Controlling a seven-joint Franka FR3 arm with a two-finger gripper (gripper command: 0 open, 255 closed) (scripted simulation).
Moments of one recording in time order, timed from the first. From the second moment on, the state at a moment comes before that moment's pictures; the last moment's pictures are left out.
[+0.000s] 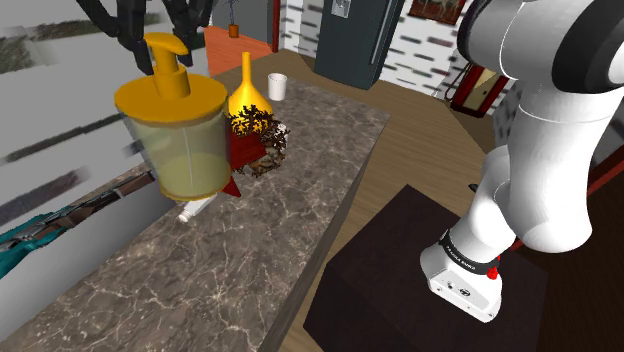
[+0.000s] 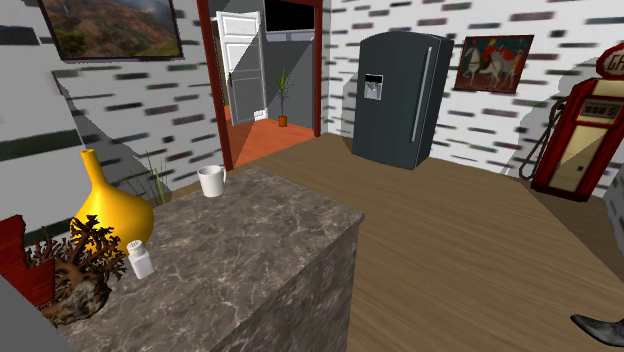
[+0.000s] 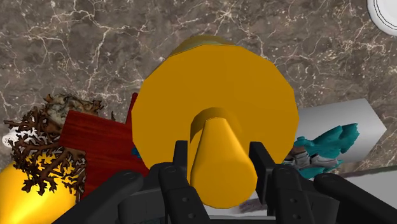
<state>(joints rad) 0.59 0.39 0.40 -0.94 -0.23 1.37 0.83</state>
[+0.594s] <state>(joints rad) 0.54 0.28 0.40 -1.23 -0.19 1.55 0.83</state>
